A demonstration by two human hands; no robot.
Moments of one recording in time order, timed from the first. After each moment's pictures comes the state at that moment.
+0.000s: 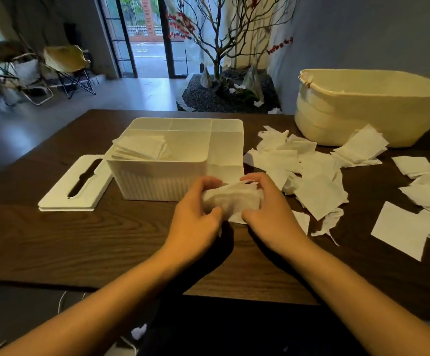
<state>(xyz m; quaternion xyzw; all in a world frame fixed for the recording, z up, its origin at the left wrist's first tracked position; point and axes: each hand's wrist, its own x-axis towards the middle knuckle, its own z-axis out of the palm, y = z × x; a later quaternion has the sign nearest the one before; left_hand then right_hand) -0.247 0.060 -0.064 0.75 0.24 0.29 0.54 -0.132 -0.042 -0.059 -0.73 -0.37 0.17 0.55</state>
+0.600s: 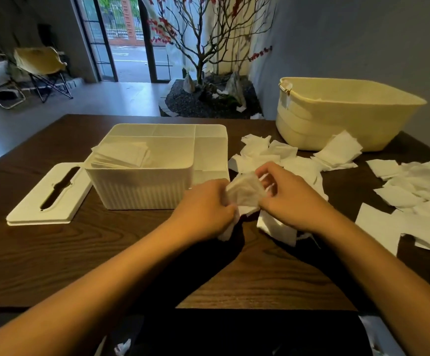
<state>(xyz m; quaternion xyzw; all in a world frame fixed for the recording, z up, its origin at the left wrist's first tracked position) -0.201 0.064 -0.026 0.92 0.23 0.09 0.31 -0.082 -0.068 -0.015 -0.83 -0.42 0.14 0.34</state>
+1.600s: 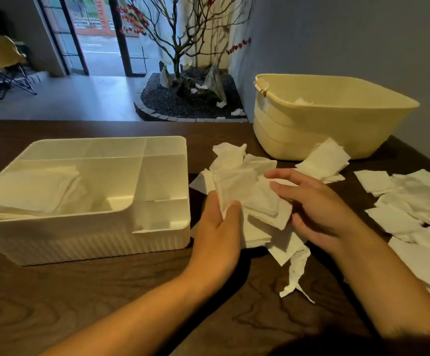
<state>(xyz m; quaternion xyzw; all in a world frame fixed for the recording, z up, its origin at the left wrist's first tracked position) -0.105 0.031 -0.084 0.67 0.17 0.25 0.68 0.012 -0.082 -0.027 -0.63 -0.15 0.32 0.70</state>
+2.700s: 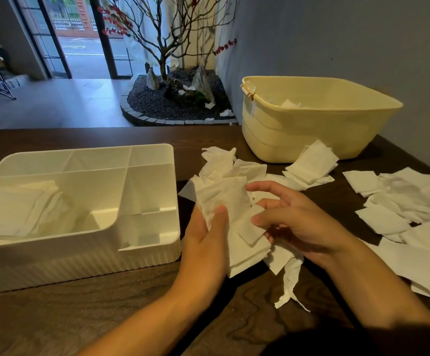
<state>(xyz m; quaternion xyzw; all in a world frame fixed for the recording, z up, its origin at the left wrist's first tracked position) -0.109 0.033 -0.080 0.58 0.15 0.25 0.76 0.001 -0.083 -0.025 -0.66 -0.20 0.38 0.61</state>
